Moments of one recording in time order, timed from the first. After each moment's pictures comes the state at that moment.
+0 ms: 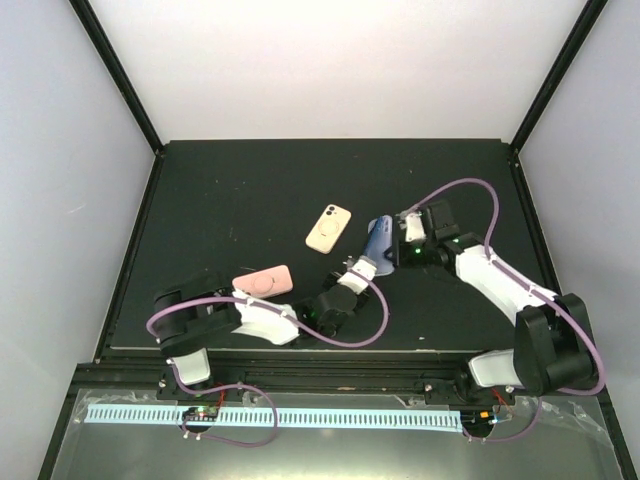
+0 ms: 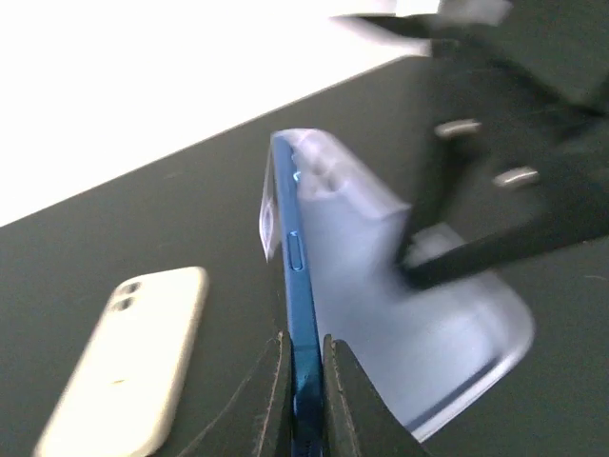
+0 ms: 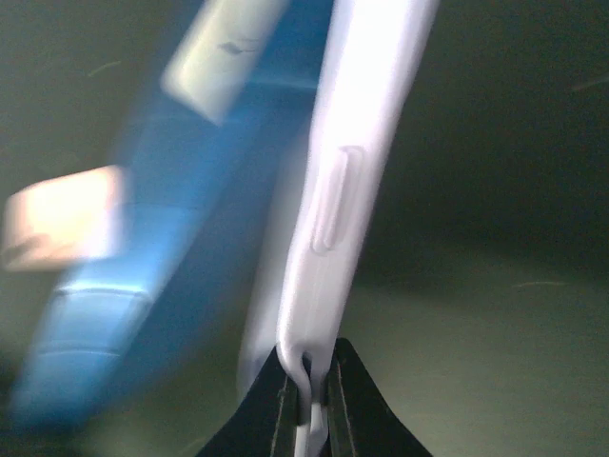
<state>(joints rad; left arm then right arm) -1.22 1.77 0.72 0.80 -0.71 0.00 0.33 1.37 0.81 -0.42 -0.51 0.34</state>
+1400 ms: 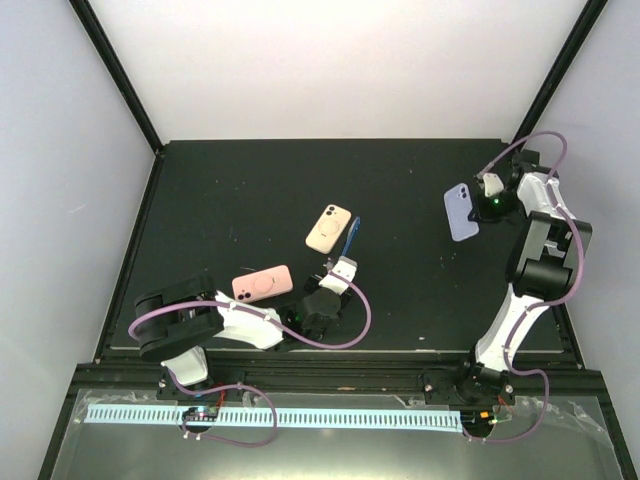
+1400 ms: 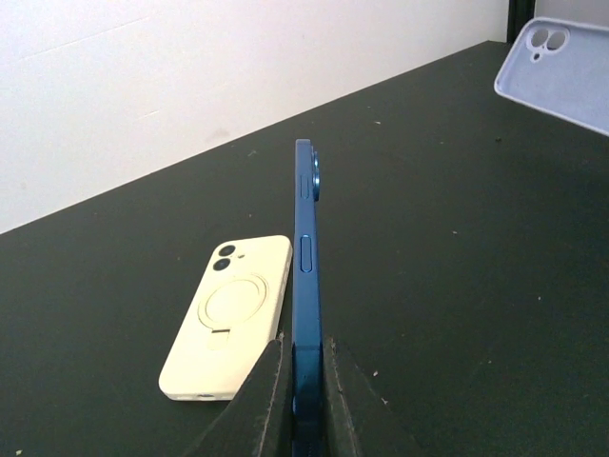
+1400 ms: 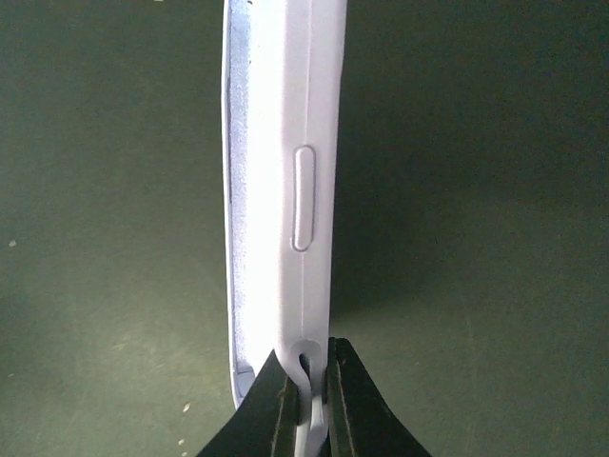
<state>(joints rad) -1.21 1.66 0.58 0.82 -0.88 0.00 -0.27 1.95 1.56 -0.95 -0.36 -0.36</state>
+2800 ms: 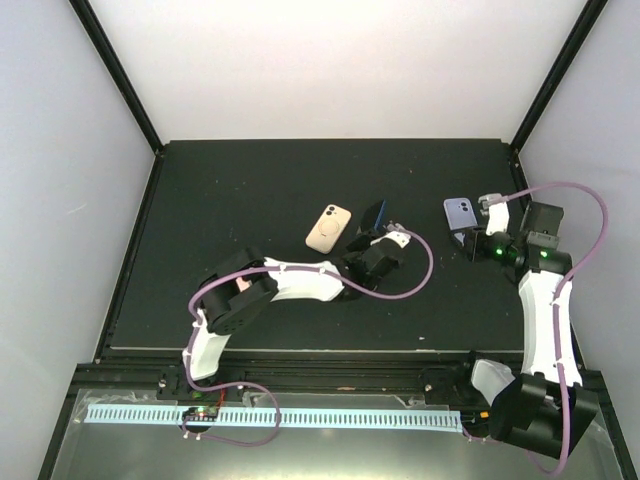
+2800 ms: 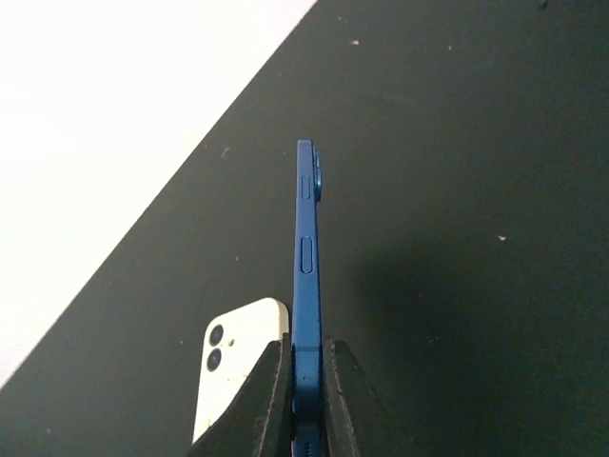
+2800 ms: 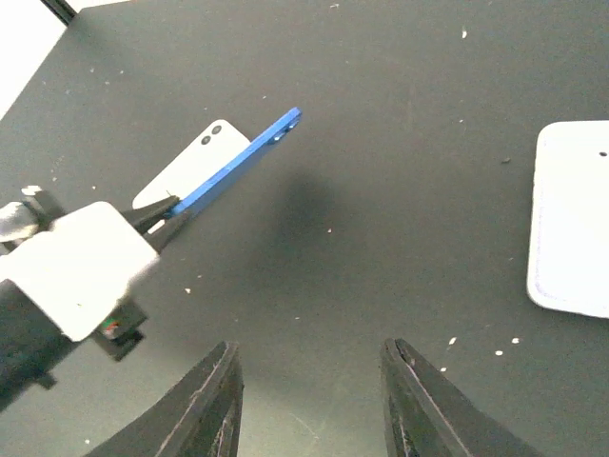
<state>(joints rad) -1.09 2.02 1.26 0.21 -0.82 0.24 -0.28 1.04 0.92 -0.73 -0.70 -0.24</state>
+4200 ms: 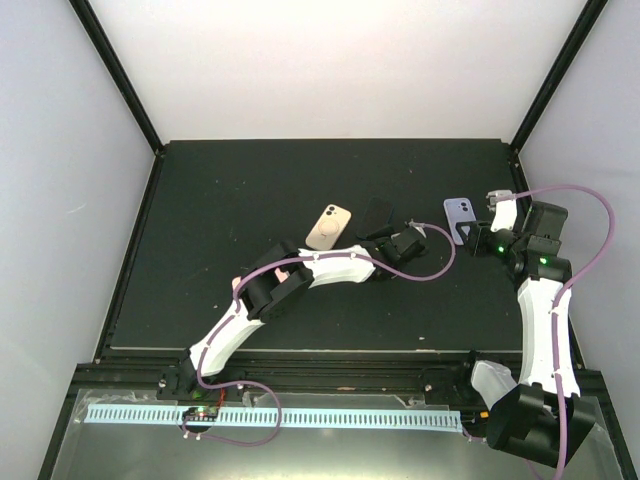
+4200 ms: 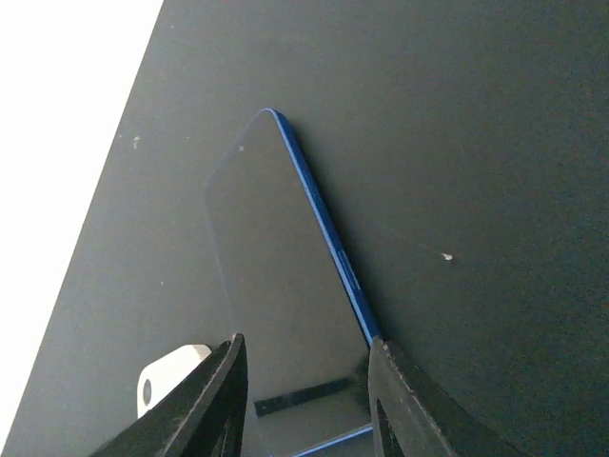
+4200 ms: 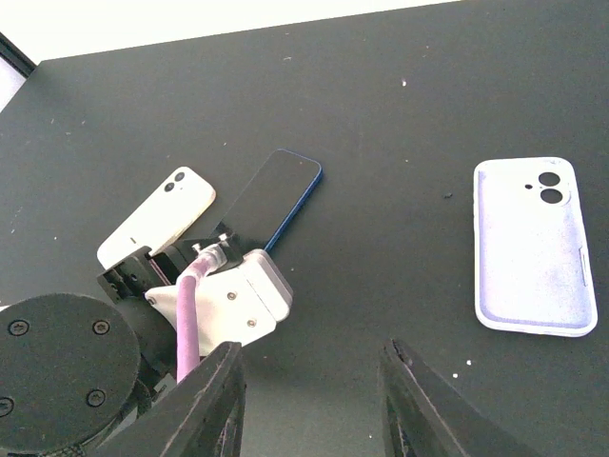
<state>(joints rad) -1.04 2.38 1.77 -0.21 -0.78 0.32 -0.28 0.98 0.87 -0.61 -0.63 -0.11</state>
